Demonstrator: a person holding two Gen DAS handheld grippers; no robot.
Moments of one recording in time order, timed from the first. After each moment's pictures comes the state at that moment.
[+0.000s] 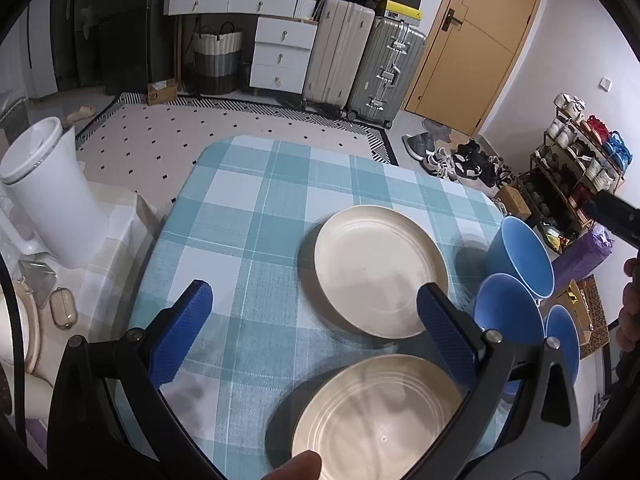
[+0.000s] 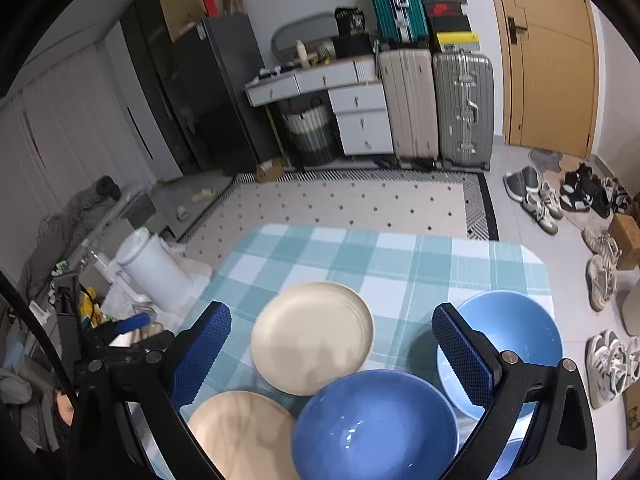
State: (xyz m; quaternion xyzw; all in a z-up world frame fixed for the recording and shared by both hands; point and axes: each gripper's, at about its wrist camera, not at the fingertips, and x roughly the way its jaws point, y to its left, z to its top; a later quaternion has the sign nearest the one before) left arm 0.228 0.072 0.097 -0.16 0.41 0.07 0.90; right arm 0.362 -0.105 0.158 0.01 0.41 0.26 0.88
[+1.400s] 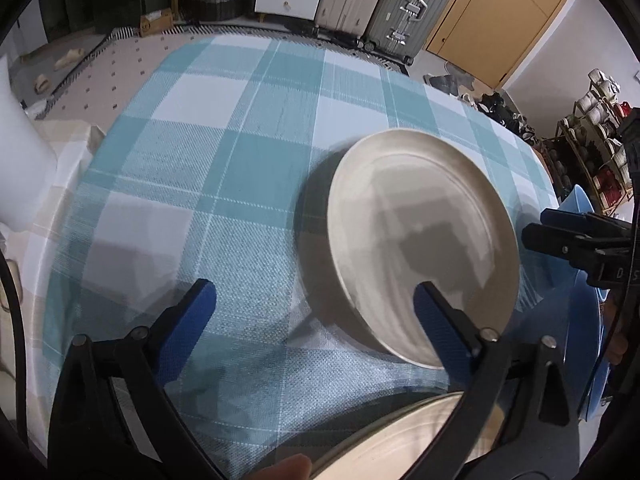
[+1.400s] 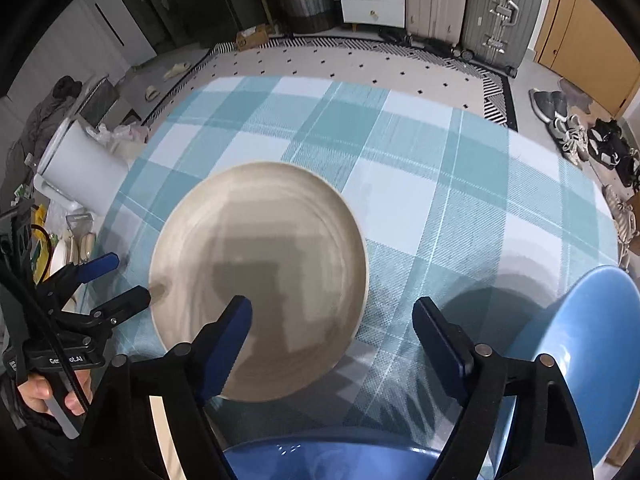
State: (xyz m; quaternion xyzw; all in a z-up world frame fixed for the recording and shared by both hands) left arm 0.327 0.075 -0.047 -0.19 0.52 0.06 0.83; right arm 0.463 -0.029 -0.030 -0.09 0.59 0.25 0.76
